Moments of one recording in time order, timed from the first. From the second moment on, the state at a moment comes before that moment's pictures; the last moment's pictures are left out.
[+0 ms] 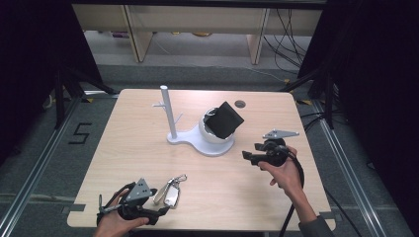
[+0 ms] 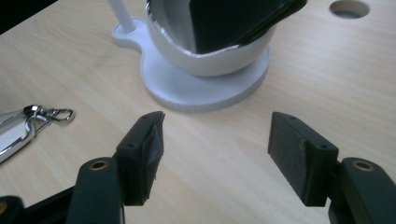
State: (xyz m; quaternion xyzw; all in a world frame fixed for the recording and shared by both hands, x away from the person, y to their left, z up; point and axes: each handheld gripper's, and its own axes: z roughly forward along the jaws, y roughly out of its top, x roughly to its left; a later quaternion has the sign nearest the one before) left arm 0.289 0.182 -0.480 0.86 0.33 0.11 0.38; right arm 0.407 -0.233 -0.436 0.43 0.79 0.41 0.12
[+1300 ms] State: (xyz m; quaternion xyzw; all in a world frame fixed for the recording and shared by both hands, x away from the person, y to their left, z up) left arm 0.383 0.133 -0.480 0.89 0.35 0.08 0.29; right arm 0.355 -0.225 -0.482 0.40 0.82 0.39 0.10
